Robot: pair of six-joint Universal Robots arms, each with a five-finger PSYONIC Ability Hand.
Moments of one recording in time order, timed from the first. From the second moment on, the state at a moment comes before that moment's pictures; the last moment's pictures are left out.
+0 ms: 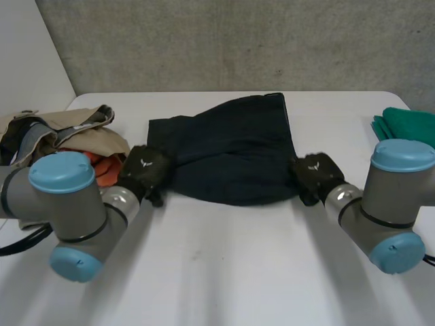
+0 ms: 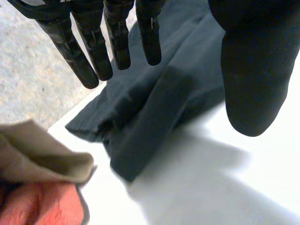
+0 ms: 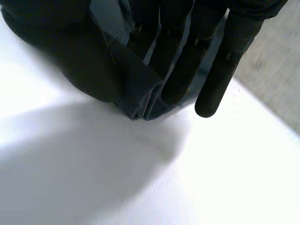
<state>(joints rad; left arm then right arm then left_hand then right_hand) 4.31 -2.13 -1.62 3.51 -1.46 3.55 1.90 -0.93 1.50 -0.20 1.36 2.65 0.43 0.43 0.43 0.41 0.23 1.10 1.17 1.19 1.20 0.99</state>
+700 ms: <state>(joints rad) 4.40 -2.10 -1.67 3.39 -1.27 3.51 1.86 -1.06 1.61 -0.18 1.37 2.74 0.75 0.76 0.76 0.75 0.58 1.10 1.17 1.19 1.20 0.99</state>
